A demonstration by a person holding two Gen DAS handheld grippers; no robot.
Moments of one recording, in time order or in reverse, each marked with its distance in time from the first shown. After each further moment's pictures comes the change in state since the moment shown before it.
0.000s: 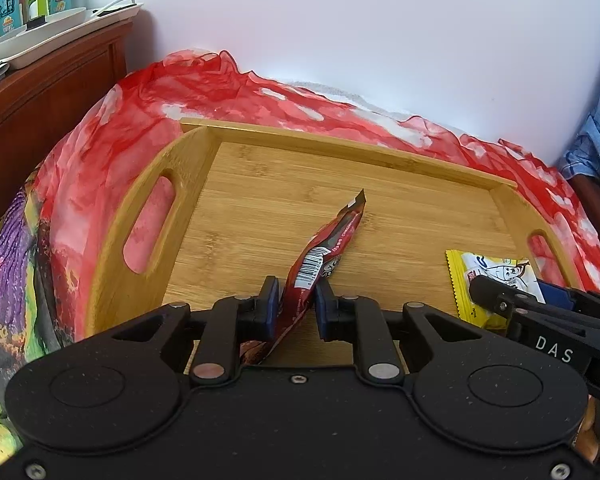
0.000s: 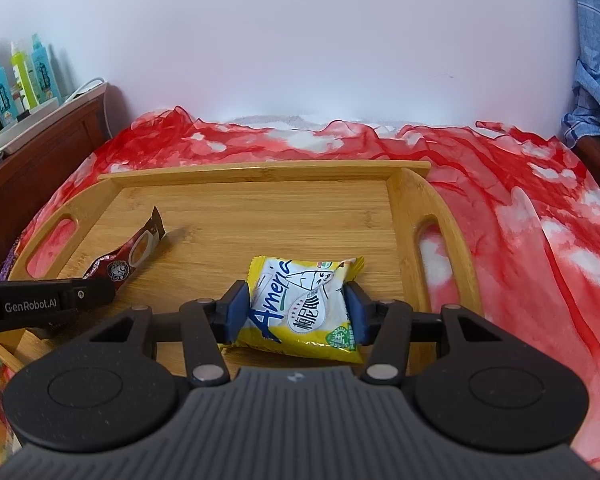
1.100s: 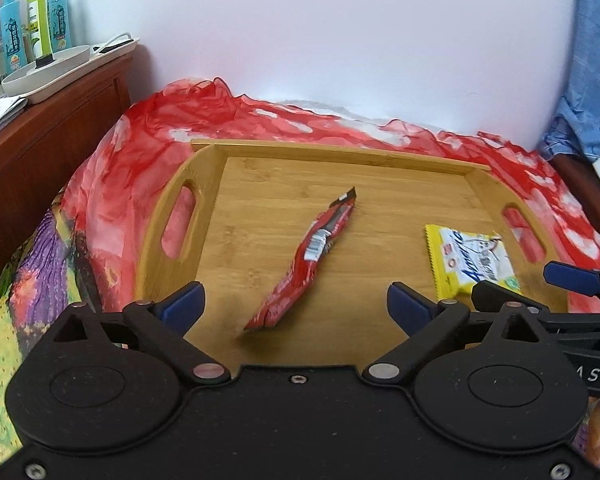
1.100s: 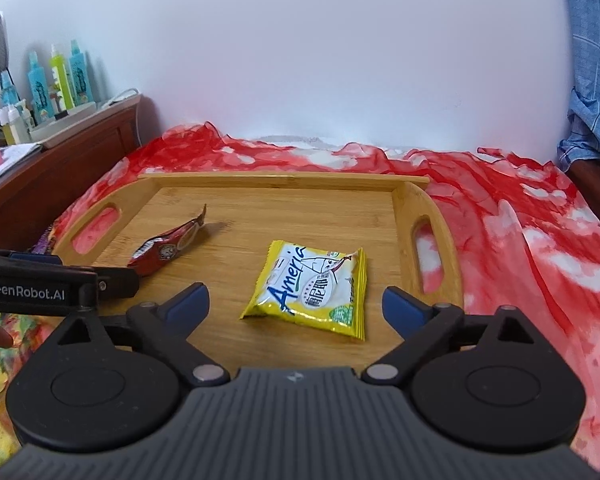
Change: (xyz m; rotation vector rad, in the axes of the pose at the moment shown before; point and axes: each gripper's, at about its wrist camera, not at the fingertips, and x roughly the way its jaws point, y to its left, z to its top) left arm -0.055 0.001 -0.025 0.095 -0.062 -0.007; right arm -0.054 0.008 -0.028 -0.052 -0.094 0.039
